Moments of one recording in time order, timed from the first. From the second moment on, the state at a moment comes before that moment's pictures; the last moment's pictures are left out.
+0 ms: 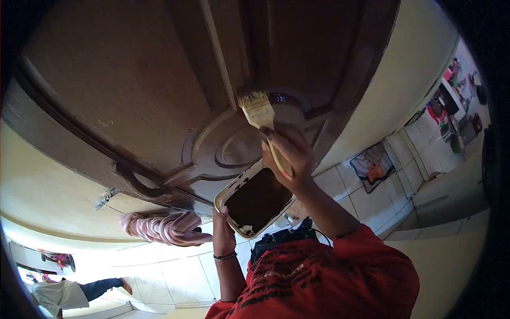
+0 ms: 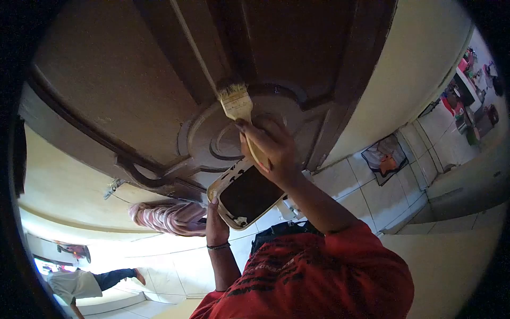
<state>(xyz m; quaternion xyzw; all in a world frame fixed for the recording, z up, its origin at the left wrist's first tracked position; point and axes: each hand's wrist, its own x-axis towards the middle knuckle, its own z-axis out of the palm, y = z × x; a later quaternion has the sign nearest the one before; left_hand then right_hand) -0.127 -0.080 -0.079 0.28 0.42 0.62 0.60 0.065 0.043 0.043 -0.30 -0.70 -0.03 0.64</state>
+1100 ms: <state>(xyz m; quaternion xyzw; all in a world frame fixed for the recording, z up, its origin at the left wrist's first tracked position) -0.037 -0.072 -0.061 0.30 0.42 0.61 0.60 0.197 -0.008 0.002 -0.46 -0.70 0.41 0.36</state>
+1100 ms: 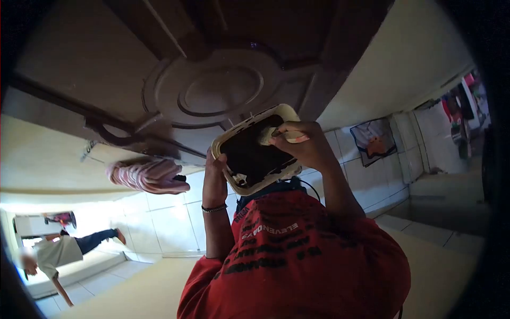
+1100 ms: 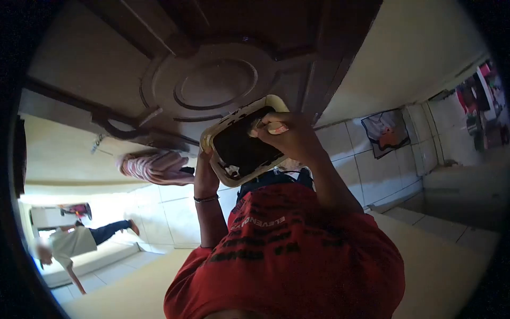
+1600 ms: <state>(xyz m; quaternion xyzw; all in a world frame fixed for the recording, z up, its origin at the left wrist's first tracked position) 0.033 -0.065 -0.055 0.31 0.47 0.62 0.55 0.260 0.017 -0.010 -0.43 -0.77 0.36 0.31</state>
